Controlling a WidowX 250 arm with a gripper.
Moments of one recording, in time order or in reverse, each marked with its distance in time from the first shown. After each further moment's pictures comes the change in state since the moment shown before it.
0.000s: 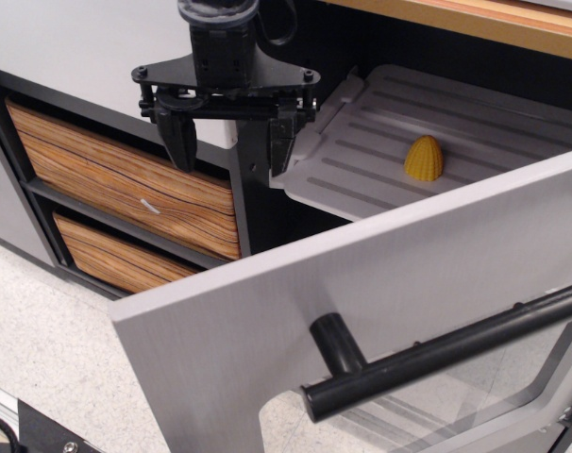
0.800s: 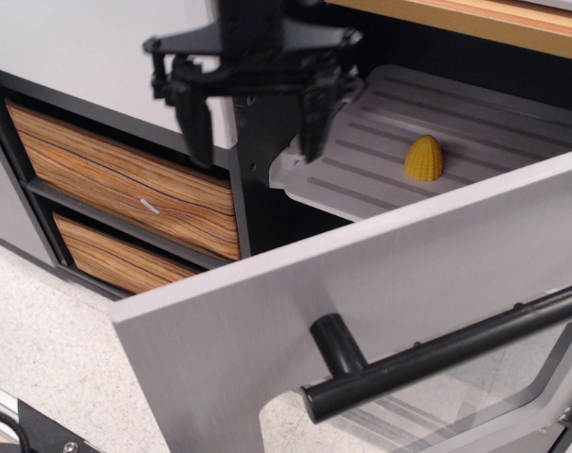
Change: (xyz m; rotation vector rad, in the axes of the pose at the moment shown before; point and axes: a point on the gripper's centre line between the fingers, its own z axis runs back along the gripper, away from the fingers) arm -0.032 -0.023 0.047 -0.003 0.140 0.131
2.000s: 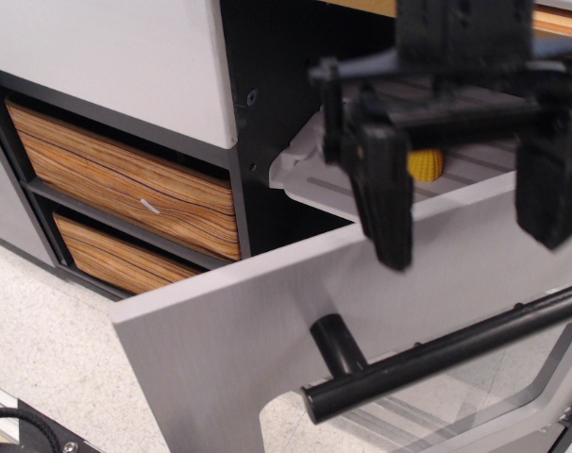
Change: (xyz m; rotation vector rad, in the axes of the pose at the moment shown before) arm -0.122 -0.067 0.037 -0.050 0.324 0.058
